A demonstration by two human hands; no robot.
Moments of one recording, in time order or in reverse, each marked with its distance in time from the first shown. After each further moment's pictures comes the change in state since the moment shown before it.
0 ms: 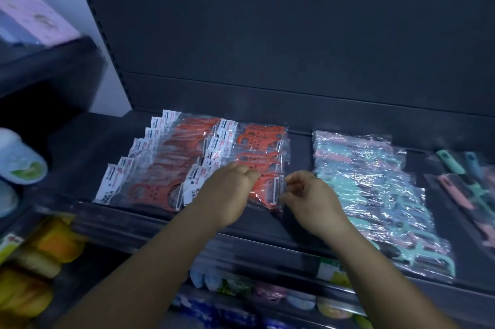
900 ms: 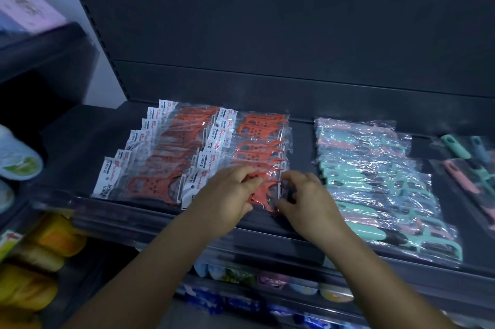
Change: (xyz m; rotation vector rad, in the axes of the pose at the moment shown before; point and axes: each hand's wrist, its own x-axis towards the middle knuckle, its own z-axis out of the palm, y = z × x) left_hand -0.022 -0.007 0.014 -0.109 -0.061 0.058; right_hand -0.016 -0.001 0.017 -0.256 -0.003 -0.094
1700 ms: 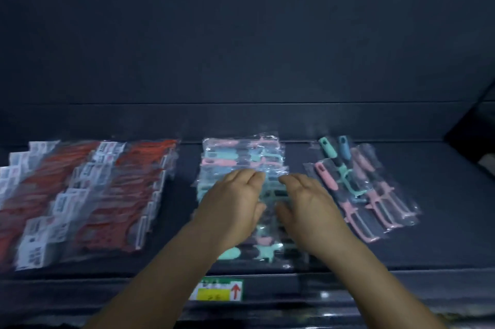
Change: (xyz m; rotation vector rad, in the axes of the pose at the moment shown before) left_hand 0.115 0.206 0.011 0.014 0.126 0.157; right_hand -0.031 0.169 -0.132 -0.243 0.161 -0.024
